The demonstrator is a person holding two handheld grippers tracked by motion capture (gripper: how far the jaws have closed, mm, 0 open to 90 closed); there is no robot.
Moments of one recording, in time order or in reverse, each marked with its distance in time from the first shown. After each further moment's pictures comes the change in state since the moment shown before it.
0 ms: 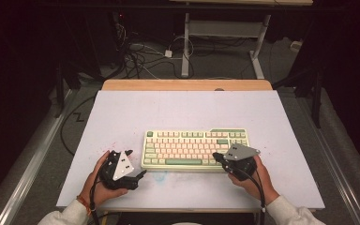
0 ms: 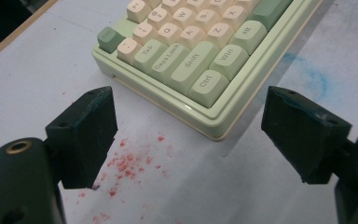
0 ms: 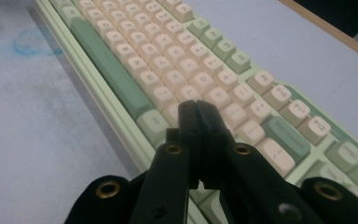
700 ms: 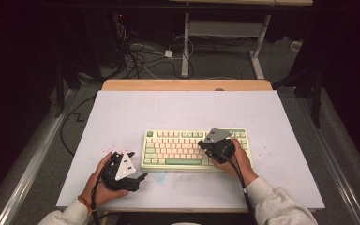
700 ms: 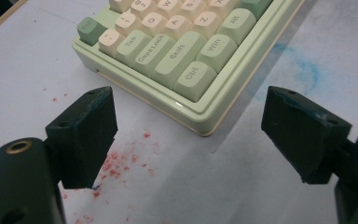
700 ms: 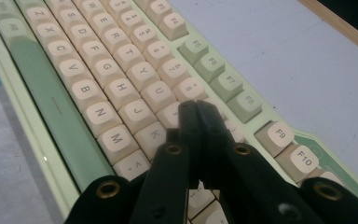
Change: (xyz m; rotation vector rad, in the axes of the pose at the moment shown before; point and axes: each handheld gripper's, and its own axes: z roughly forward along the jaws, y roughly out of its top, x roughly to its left) left arm -0.003 -0.001 0.006 0.024 -0.035 0.011; right arm -0.011 0.032 0.059 0.074 0.000 -0.021
